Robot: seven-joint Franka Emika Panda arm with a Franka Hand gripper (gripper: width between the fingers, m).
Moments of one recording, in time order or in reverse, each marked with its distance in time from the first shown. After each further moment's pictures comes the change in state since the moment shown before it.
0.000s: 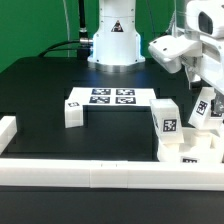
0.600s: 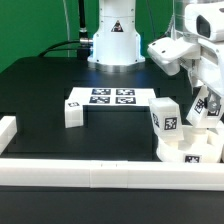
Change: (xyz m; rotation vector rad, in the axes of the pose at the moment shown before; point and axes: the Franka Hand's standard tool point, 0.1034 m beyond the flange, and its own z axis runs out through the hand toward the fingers) arm -0.002 -0.001 0.001 0.003 0.001 0.005
